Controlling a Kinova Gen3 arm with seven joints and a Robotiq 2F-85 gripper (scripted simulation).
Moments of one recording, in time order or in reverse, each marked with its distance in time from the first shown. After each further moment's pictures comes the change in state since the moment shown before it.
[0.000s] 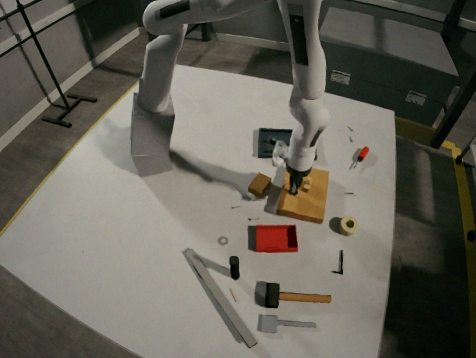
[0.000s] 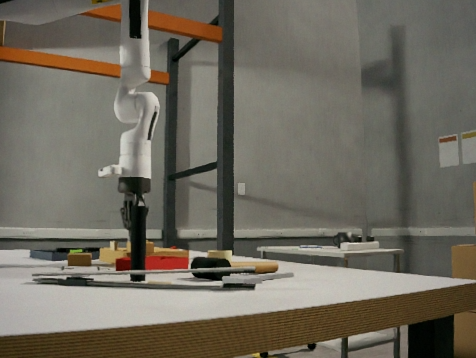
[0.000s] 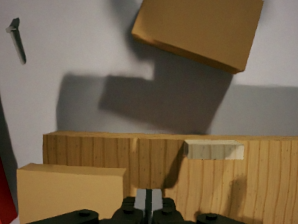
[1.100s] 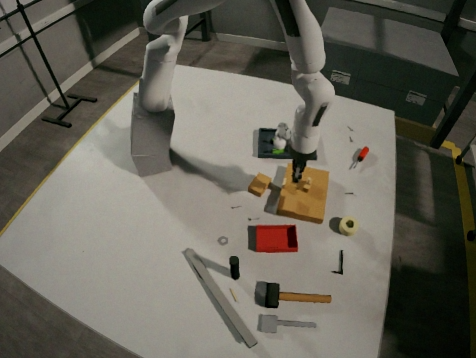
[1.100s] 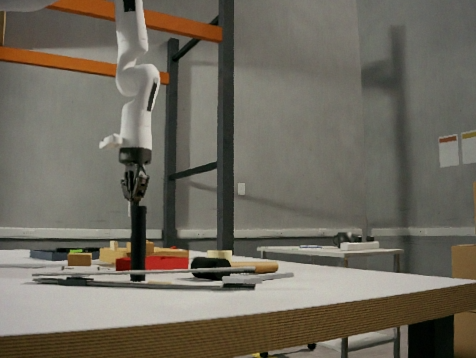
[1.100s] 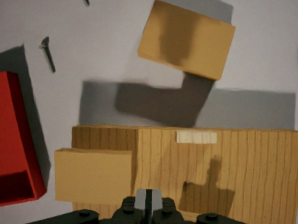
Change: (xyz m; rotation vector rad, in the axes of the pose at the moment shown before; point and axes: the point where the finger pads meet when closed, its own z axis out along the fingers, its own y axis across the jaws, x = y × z) arm 0.000 0.000 -0.068 0.001 -0.001 -0.001
